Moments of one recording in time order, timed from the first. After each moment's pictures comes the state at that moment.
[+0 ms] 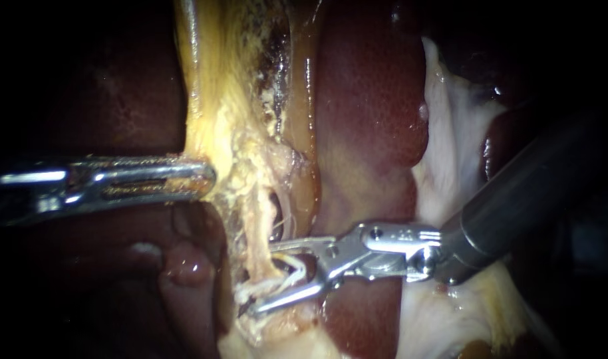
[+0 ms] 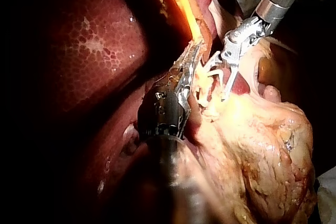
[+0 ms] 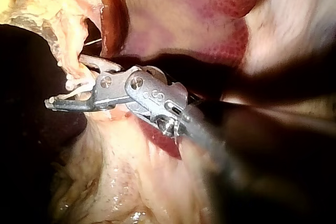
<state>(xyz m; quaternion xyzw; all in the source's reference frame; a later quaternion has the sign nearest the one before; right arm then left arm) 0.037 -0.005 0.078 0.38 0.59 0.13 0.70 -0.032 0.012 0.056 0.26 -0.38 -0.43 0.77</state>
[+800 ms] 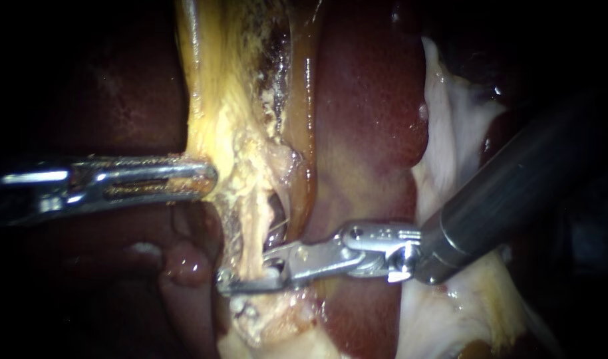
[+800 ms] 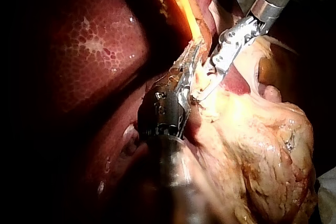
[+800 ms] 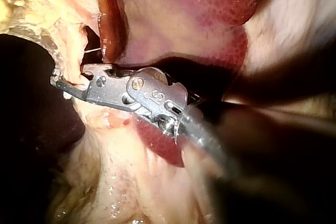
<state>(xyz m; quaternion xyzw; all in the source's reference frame) 0.036 -0.004 0.079 0.37 0.57 0.14 0.72 -0.032 0.012 0.057 0.26 -0.38 -0.43 0.77</state>
